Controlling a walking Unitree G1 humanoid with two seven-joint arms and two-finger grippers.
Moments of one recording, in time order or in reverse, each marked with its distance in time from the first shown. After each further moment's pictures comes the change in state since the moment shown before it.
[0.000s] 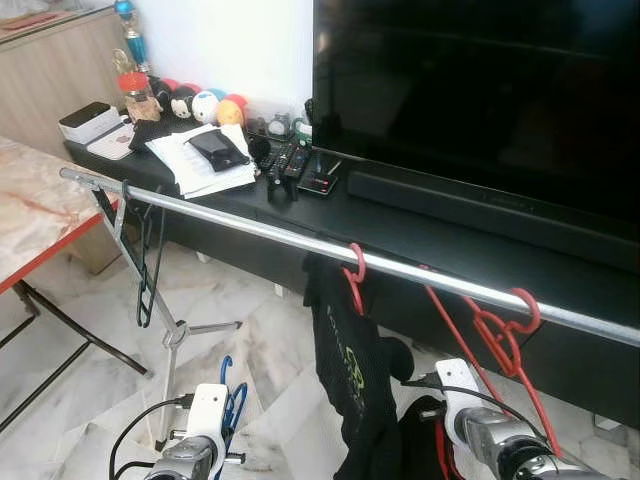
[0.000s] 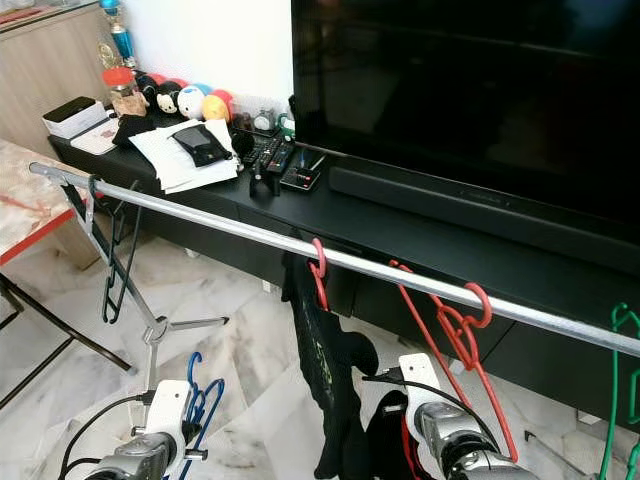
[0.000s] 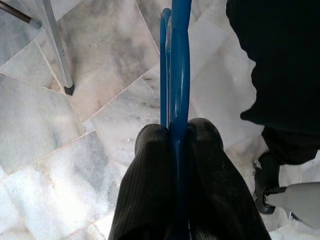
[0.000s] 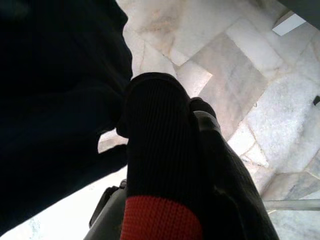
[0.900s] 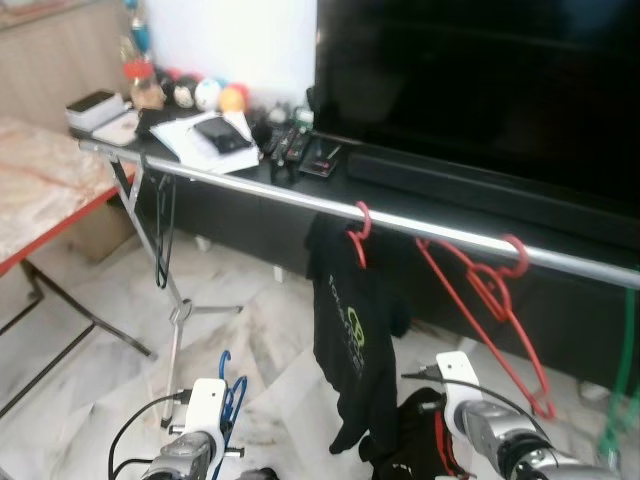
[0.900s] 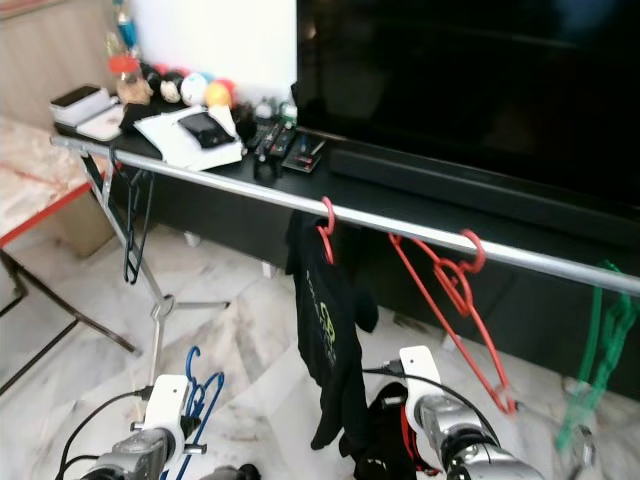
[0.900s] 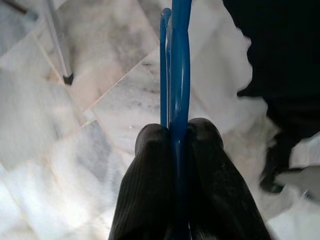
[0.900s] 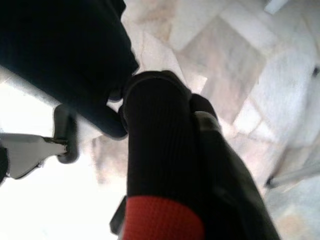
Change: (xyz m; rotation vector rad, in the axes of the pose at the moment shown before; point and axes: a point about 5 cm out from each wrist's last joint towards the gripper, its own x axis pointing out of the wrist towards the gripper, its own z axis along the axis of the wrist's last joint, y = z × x) left arm 0.000 0.005 0.004 0.011 -0.016 -0.003; right arm -0.001 0.000 0.013 -0.008 -0.041 -0.001
